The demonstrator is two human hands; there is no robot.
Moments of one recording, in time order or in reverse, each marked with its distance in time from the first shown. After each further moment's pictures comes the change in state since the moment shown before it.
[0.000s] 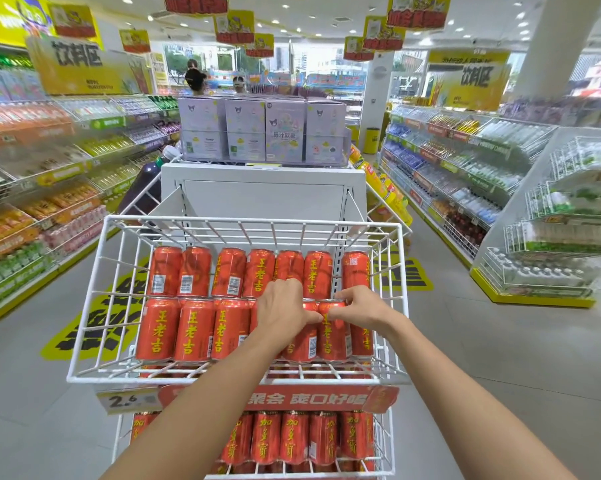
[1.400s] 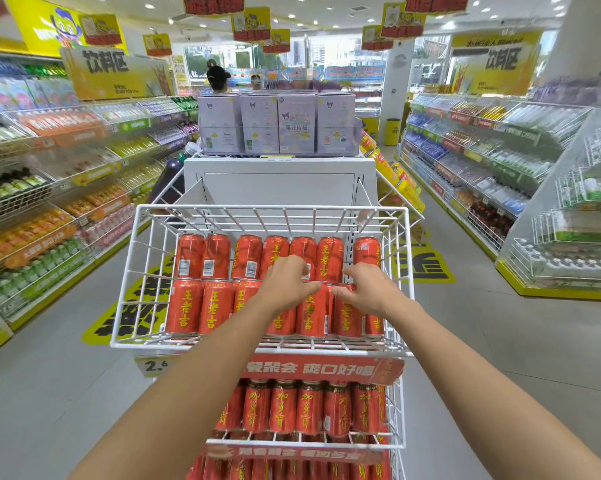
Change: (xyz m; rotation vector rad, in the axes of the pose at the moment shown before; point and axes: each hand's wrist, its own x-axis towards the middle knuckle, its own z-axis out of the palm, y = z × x) left_hand -0.010 -0.019 -0.029 -0.182 -0.076 0.124; right_hand -0.024 -0.019 -0.001 -0.541 0.161 -0.213
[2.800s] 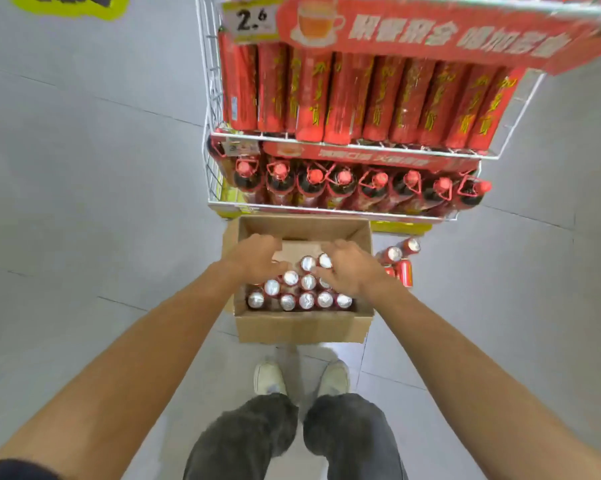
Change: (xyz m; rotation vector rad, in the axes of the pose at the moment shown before) left_hand -0.482 -0.409 0.388 -0.051 -0.860 -0.121; right_hand -0.352 -0.189 0.602 0.134 -0.738 0.079
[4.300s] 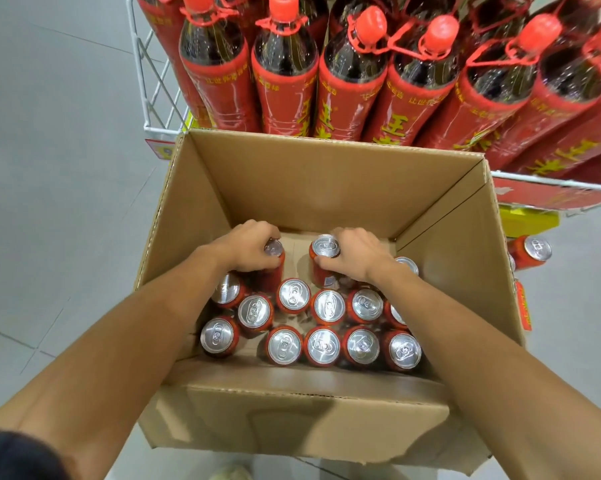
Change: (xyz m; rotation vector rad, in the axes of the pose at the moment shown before) left_hand 0.296 -0.212 0.271 0.023 0.134 -0.024; right_hand 0.324 0.170 0.309 -0.020 0.185 -0.054
